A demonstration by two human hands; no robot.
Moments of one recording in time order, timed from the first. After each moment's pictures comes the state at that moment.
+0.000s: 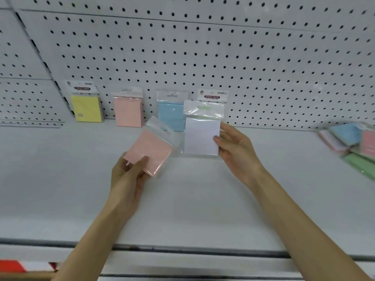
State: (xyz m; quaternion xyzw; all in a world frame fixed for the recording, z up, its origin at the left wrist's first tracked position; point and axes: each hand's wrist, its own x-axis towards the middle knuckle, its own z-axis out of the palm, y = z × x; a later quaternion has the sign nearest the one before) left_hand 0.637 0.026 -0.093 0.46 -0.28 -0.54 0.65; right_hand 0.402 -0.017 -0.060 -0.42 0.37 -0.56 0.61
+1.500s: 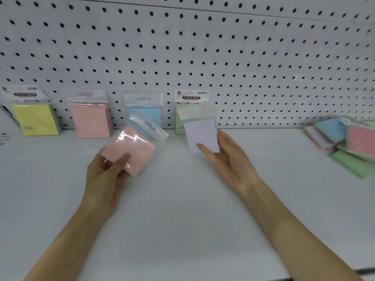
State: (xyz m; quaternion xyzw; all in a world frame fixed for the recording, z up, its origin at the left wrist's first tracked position) left_hand 0.628 -0.036 -0.094 0.45 -0.33 -0.53 0.63; right_hand 0.377 -0.048 -0.082 -0.19 0.32 -0.62 0.69
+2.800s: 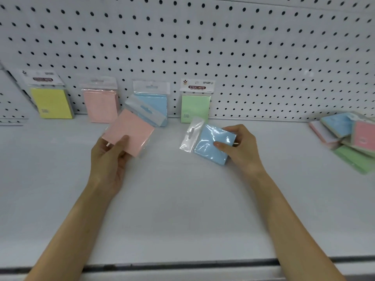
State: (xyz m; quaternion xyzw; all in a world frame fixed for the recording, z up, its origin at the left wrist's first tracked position) left_hand 0.633 -0.035 -0.096 0.45 -0.27 -0.52 0.67; right_hand 0.355 -0.037 -0.089 -0.51 0.61 -0.49 0.35
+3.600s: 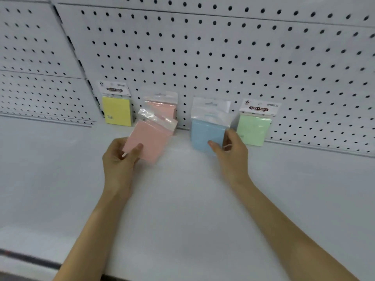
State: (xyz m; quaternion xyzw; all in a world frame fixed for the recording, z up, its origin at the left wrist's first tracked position) left_hand 0.720 -0.044 -0.099 0.55 -0.34 -0.35 0.68; right_hand 0.494 -0.099 -0.105 -0.59 0.56 -0.51 0.28
